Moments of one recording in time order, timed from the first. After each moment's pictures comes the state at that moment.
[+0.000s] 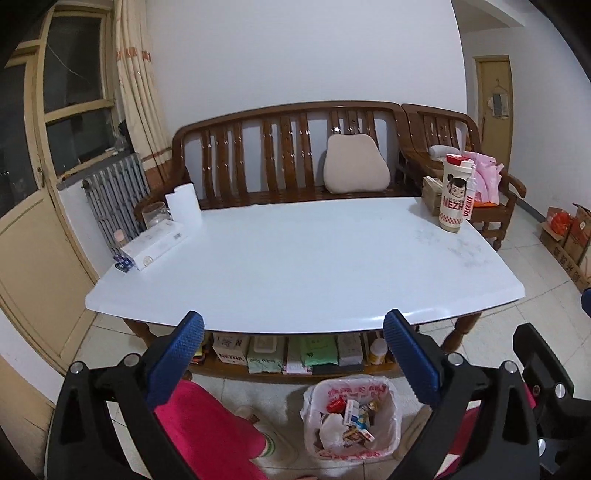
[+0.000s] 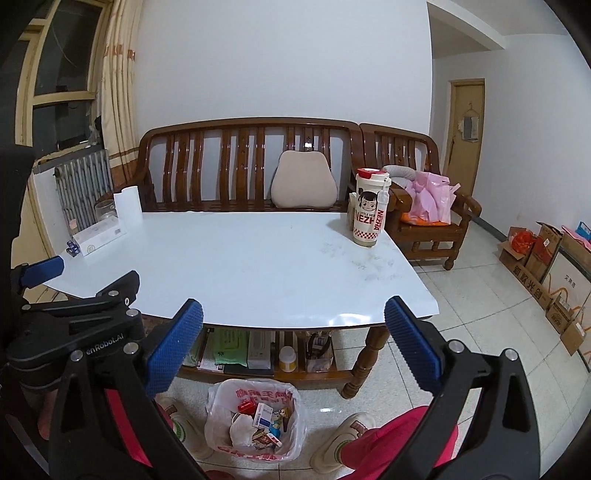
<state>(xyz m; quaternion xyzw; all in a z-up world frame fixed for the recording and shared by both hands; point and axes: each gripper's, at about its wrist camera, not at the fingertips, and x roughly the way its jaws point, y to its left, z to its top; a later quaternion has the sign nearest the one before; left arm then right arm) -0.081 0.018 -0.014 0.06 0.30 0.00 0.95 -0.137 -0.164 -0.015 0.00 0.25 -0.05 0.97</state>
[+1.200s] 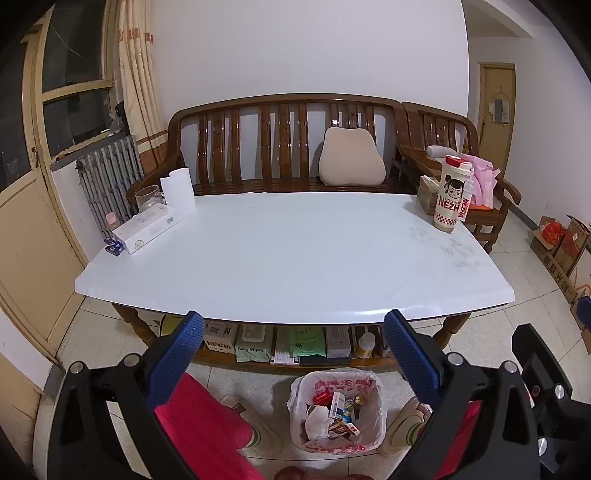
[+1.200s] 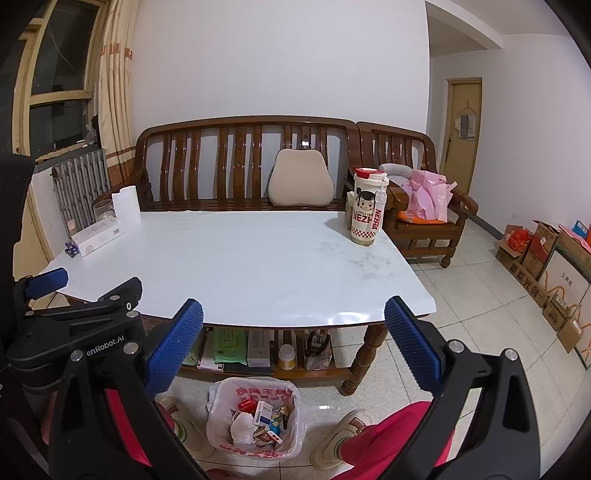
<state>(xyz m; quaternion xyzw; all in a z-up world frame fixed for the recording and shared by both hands) -0.077 0.027 -0.014 0.03 0.32 -0.01 0.95 -0.139 -0.157 -0.009 0.00 0.25 -0.06 0.97</state>
